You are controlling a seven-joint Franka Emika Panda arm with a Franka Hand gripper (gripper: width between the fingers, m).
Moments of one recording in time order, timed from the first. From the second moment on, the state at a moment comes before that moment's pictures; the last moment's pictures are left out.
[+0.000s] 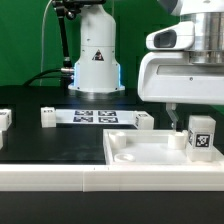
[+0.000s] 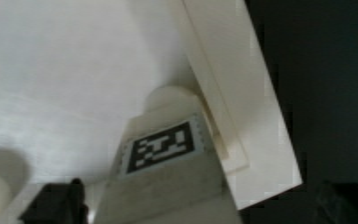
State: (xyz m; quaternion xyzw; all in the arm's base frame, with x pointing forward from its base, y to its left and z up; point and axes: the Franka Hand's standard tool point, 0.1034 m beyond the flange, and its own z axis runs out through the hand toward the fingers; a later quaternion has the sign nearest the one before) arm 0.625 0.126 0.071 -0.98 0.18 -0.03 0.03
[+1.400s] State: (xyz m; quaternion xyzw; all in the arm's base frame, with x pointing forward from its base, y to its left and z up) arm 0.626 0.113 0.071 -0.98 0.21 -0.04 0.02
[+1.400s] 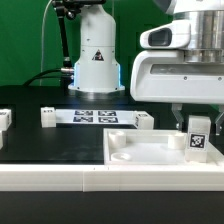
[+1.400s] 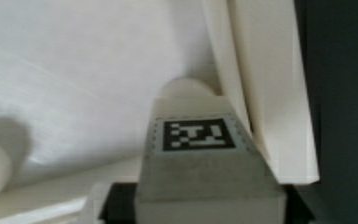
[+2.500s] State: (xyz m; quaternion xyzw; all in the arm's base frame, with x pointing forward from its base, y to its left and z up) arm 0.622 0.093 0.070 -0.93 0.36 -0.04 0.00
